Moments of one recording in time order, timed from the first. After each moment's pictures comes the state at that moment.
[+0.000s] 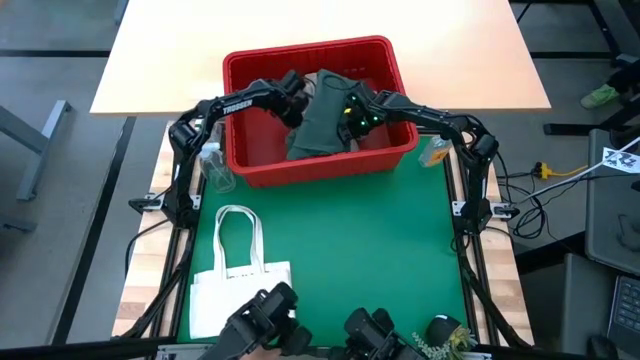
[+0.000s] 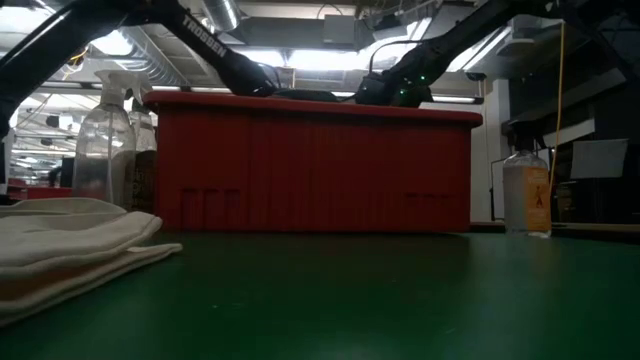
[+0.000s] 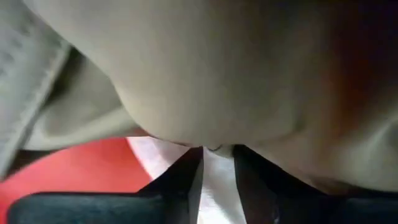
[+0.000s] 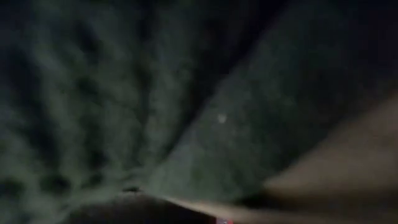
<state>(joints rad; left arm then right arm) 0.81 2.08 1.69 -0.76 0.22 -0.18 -0.67 1.97 1.58 -0.66 -0.17 0.31</state>
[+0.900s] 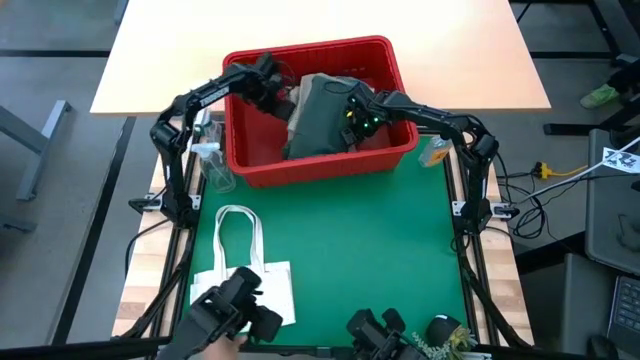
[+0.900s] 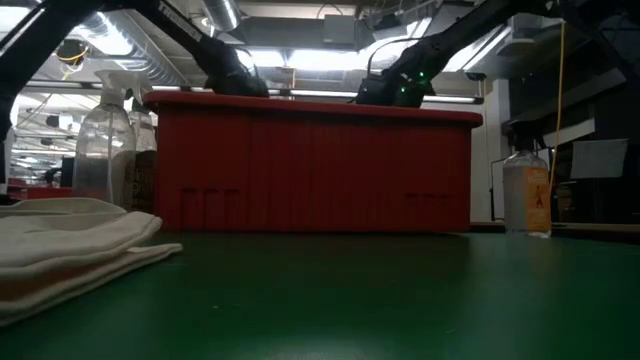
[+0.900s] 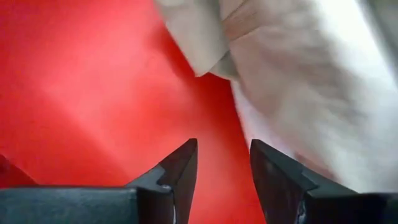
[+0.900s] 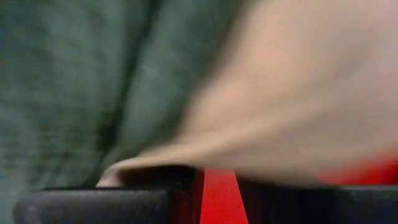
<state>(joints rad) 0.96 1.95 1.69 -0.93 0.16 -0.15 -0.67 1.97 1.60 -0.80 -0.07 0.28</state>
